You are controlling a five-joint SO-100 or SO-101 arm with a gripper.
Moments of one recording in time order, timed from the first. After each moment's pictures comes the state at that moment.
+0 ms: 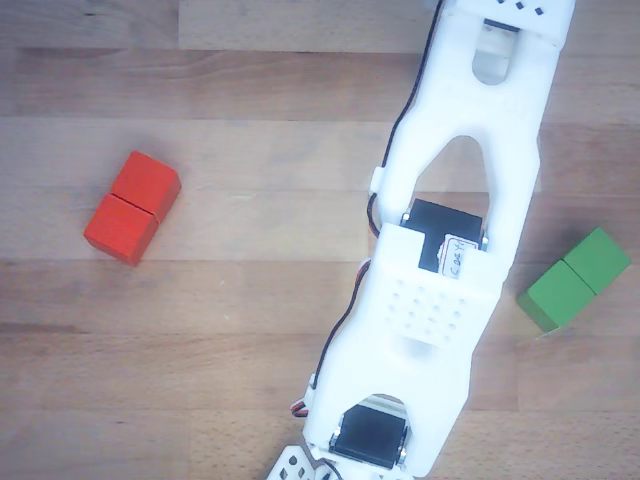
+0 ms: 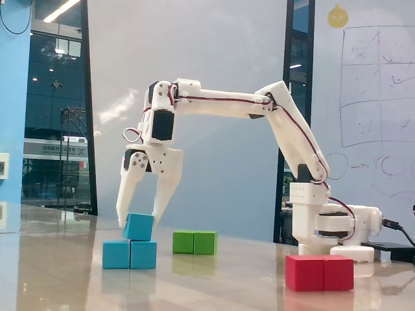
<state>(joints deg) 14.6 59.2 57.6 87.0 -3.4</state>
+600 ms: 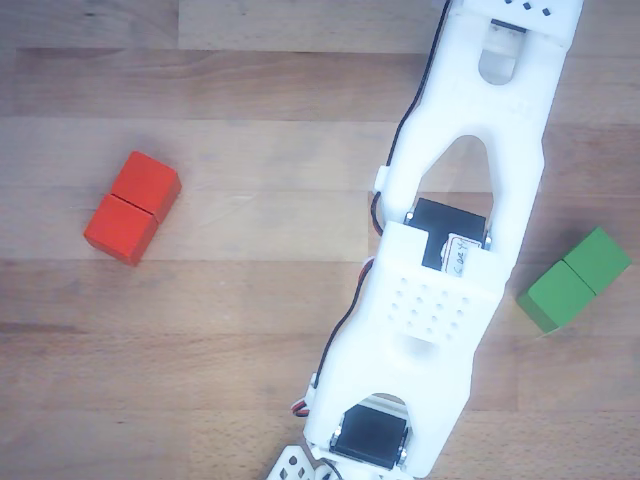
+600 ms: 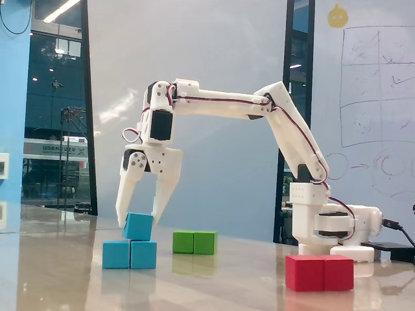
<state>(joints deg) 14.9 58.8 57.0 87.5 -3.4</state>
